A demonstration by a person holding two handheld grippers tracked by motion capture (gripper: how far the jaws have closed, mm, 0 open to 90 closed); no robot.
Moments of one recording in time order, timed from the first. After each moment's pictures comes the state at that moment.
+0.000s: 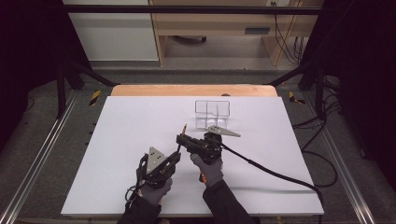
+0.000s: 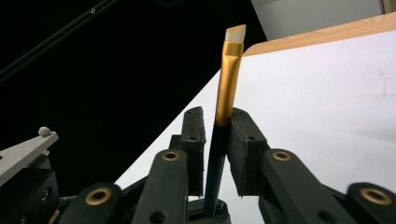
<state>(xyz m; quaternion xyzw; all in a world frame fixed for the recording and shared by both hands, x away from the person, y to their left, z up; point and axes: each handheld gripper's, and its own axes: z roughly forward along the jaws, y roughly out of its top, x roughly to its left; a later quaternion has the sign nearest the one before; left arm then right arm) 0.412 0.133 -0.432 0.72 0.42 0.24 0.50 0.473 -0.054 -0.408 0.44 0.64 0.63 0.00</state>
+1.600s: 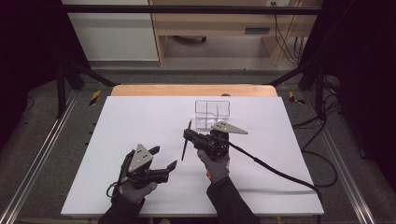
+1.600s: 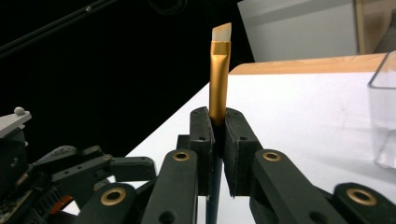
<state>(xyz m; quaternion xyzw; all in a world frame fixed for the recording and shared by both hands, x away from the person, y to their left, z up) 0.413 0.178 -0.413 0.77 0.34 0.22 0.50 0.473 -0.072 -0.391 0.41 0.66 0.63 0.06</state>
